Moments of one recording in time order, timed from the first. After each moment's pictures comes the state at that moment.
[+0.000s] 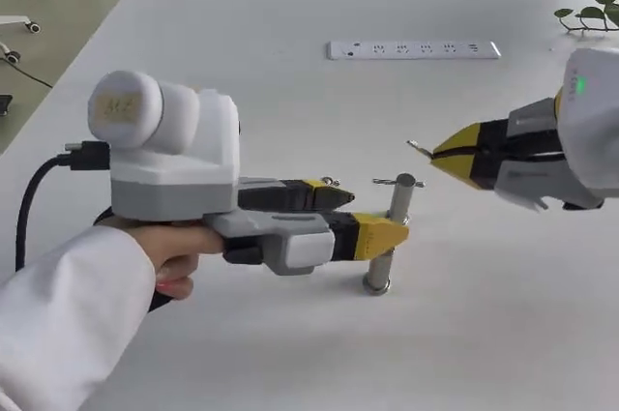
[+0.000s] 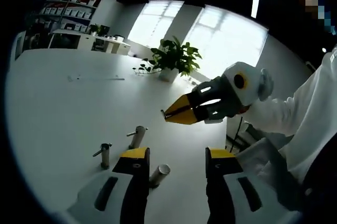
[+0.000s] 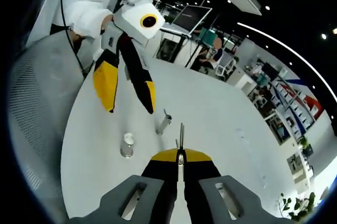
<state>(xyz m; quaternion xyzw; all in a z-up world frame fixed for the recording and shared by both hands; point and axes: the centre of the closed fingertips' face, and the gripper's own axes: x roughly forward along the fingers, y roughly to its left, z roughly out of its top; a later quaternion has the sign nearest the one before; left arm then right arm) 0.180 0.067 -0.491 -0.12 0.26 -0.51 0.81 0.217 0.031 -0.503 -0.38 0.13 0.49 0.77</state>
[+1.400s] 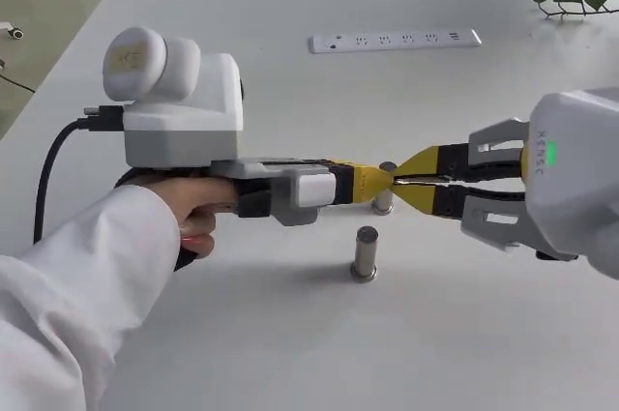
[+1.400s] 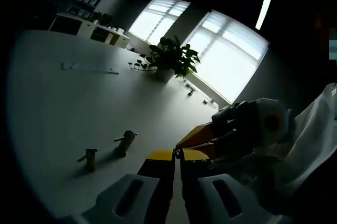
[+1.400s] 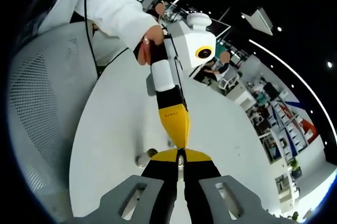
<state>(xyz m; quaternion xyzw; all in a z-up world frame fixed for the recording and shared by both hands) 0.185 0.049 -0.483 -0.18 0.29 -0.52 0.78 0.178 0.053 -0.489 -0.43 0.07 0.50 0.75</state>
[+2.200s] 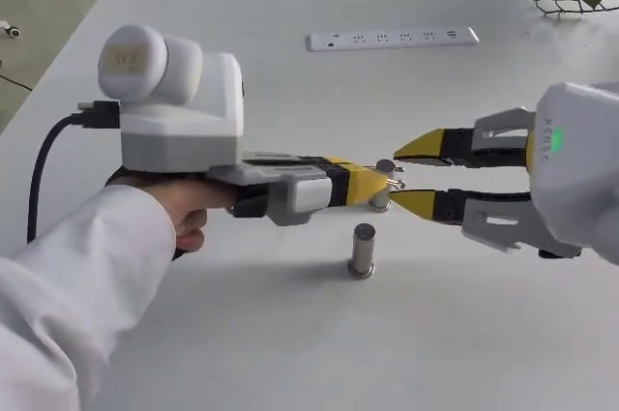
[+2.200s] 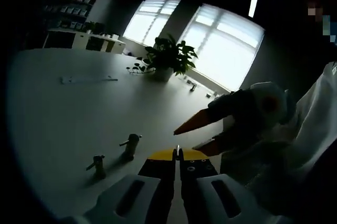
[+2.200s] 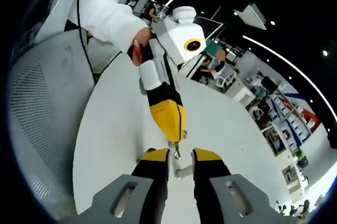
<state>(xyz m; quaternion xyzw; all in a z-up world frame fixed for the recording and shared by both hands) 0.185 0.055 -0.486 -0.08 0.25 -0.53 0.80 0.184 0.043 -0.492 -0.36 0.10 0.49 0.78</state>
